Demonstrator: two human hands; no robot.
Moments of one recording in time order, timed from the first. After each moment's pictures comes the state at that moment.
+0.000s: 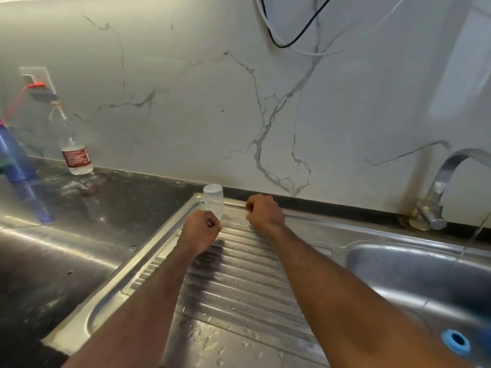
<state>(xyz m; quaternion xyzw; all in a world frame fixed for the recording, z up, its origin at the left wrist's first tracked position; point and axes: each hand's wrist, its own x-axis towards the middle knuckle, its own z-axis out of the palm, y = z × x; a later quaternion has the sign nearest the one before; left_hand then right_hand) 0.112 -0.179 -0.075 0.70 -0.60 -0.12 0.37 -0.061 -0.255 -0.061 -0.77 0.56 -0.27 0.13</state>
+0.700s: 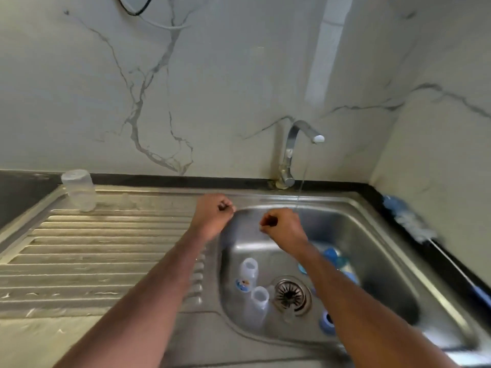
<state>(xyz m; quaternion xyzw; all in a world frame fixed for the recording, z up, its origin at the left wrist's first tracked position) -0.165 -0.174 -0.075 0.52 -0.71 -0.22 0.41 -0.367 -0.125 -0.089 -0.64 0.68 -0.30 0.17</state>
